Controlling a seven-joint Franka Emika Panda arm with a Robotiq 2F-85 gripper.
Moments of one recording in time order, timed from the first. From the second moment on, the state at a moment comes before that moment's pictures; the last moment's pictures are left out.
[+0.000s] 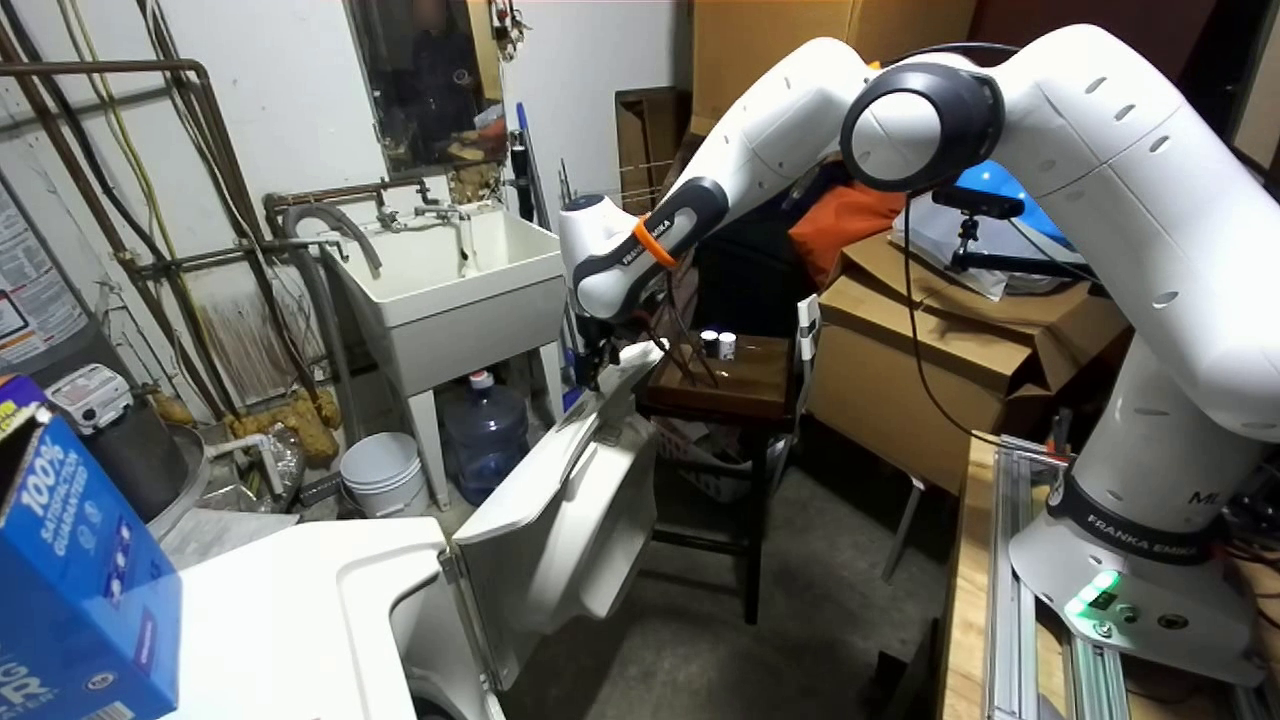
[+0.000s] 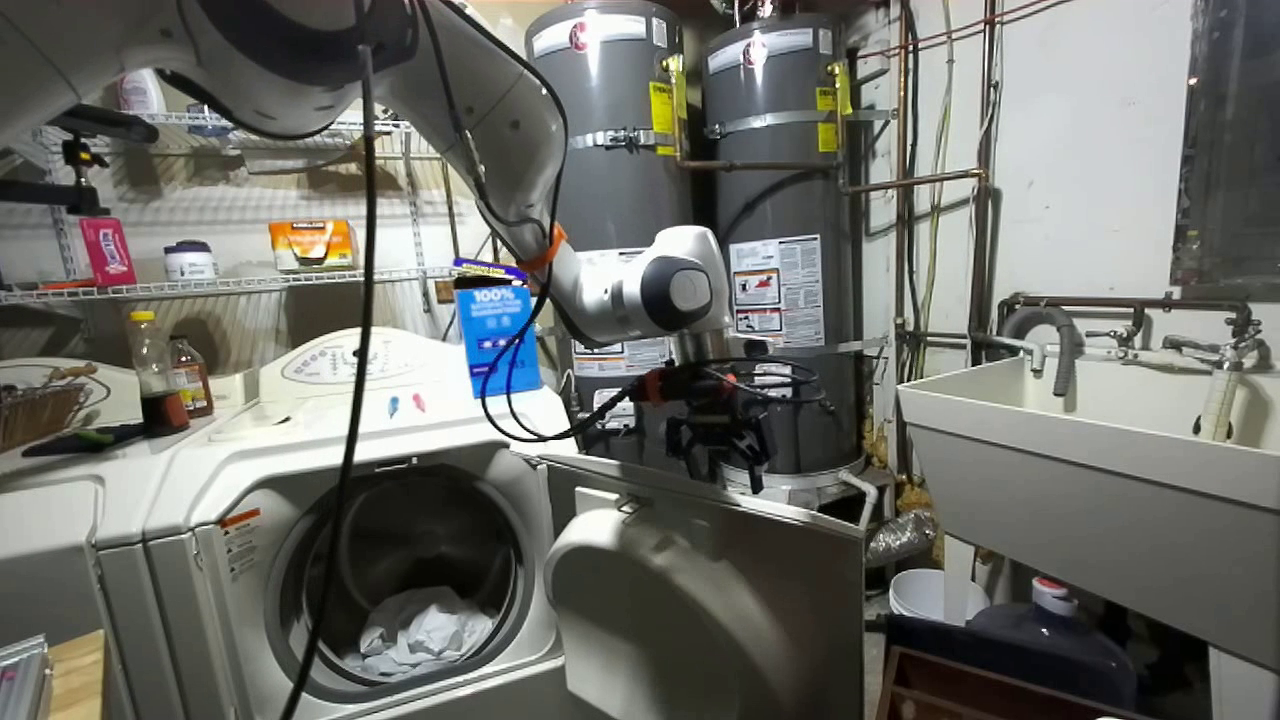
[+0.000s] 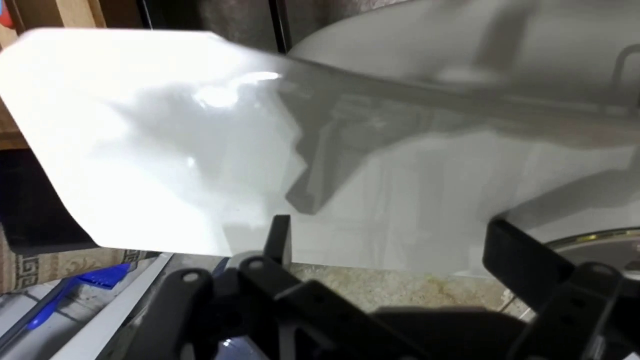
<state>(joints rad) -0.04 0.86 -0.03 -1.47 -0.17 2.36 -0.08</state>
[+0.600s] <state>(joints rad) 0.04 0.84 0.03 -1.54 -0.19 2.04 -0.25</state>
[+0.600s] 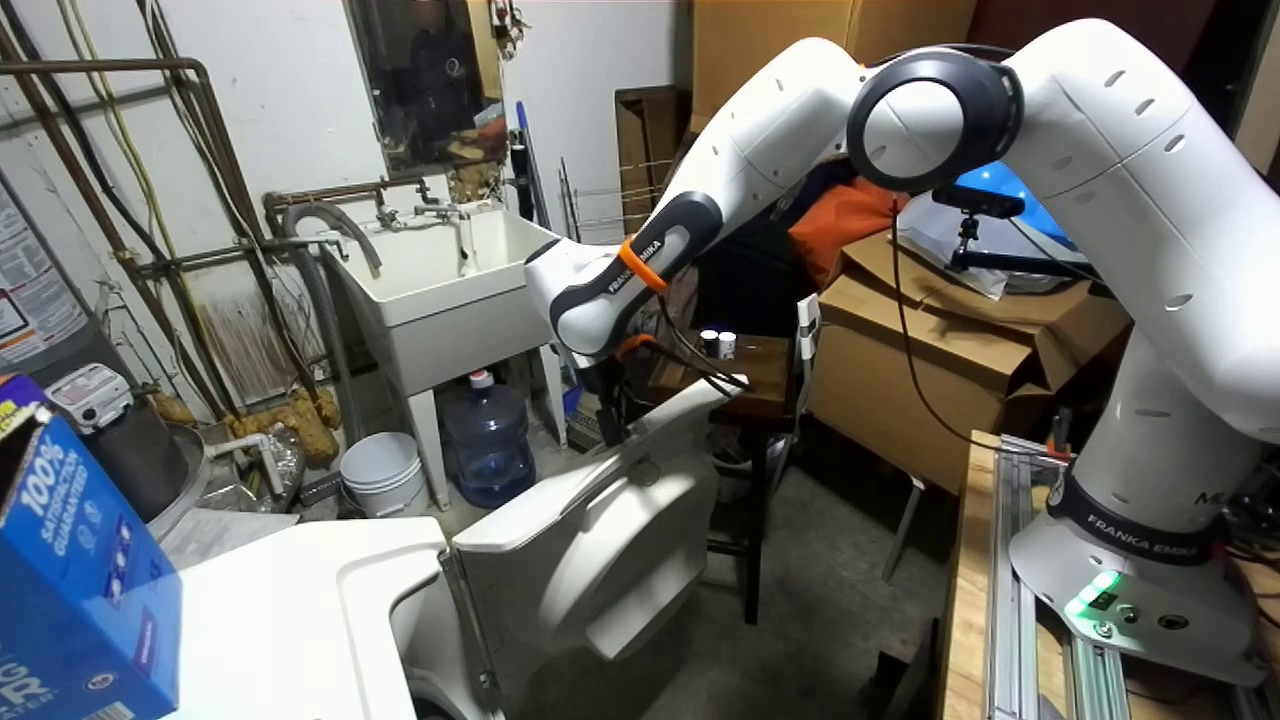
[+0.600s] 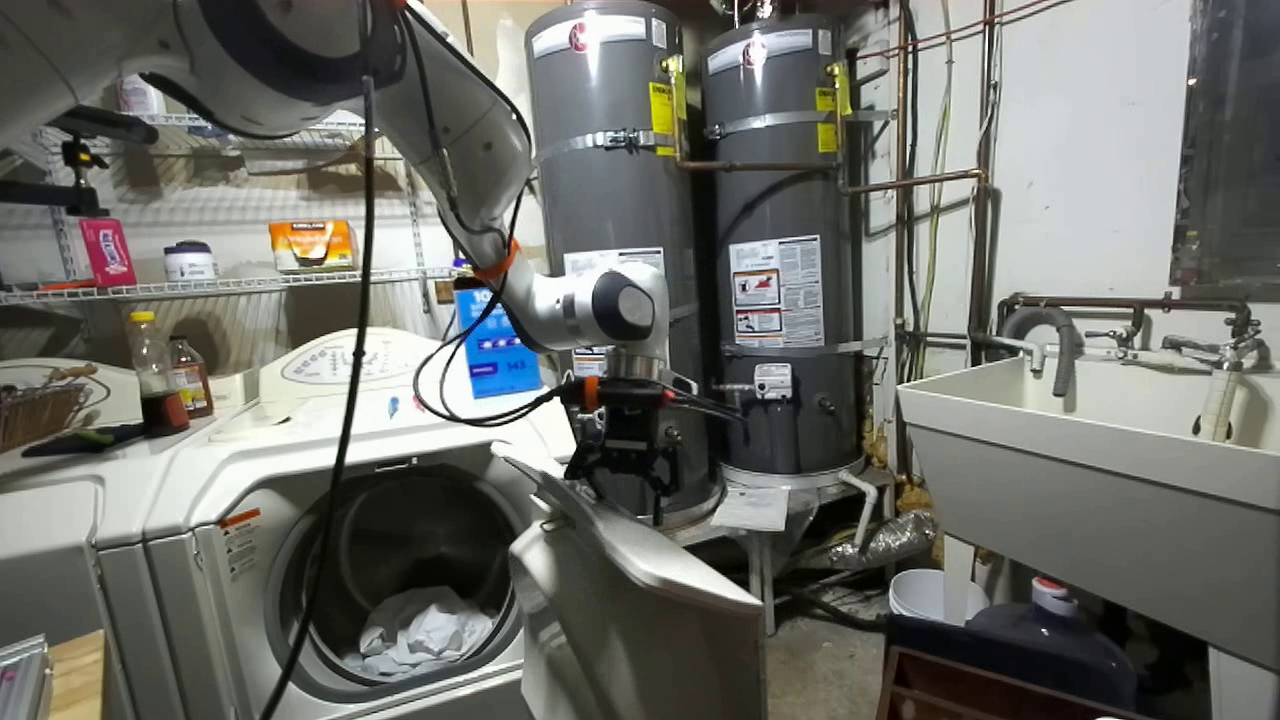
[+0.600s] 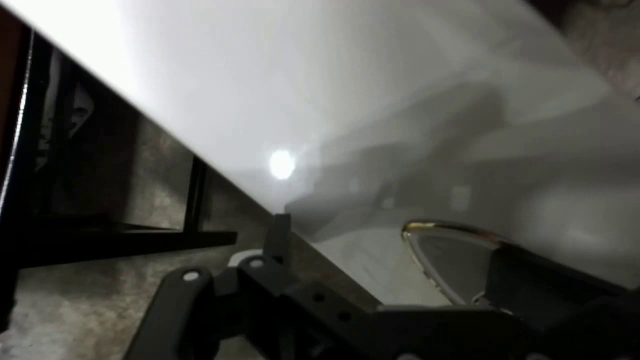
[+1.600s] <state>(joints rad) -0.09 0.65 0.11 -1.76 -0.07 2.11 -0.48</state>
